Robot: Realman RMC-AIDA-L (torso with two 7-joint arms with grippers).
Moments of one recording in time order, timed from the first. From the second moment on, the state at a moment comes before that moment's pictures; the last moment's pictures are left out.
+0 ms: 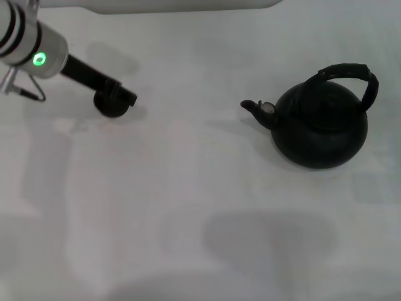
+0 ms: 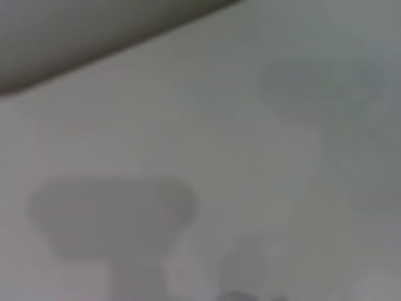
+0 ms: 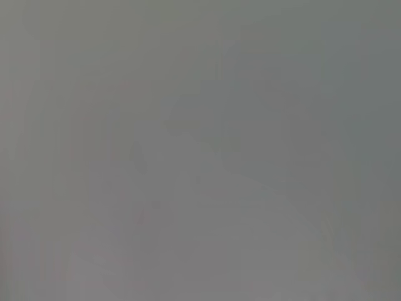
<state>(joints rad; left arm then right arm) -0.72 -2.07 1.24 1.03 -0.54 -1.30 0.55 0.24 2.02 -1.56 -0.10 0.14 -1.32 0.40</state>
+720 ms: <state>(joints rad) -0.84 -2.08 1.66 1.02 -0.76 -1.18 0.54 0.25 2.02 -1.56 -0.11 0.14 -1.31 0.40</state>
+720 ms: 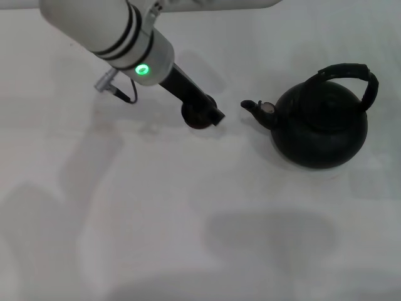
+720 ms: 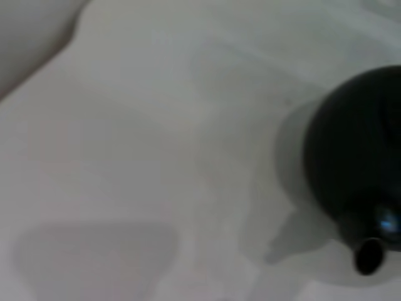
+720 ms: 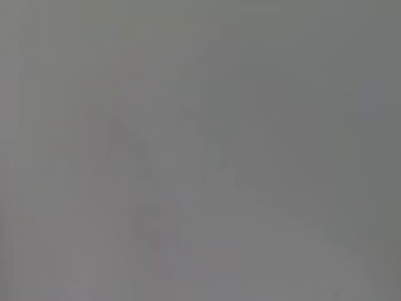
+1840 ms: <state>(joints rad) -0.86 -2.08 1.82 0.91 -0.85 -1.08 0.56 0.25 2.02 -1.57 -0.11 0.14 -1.30 0.41</state>
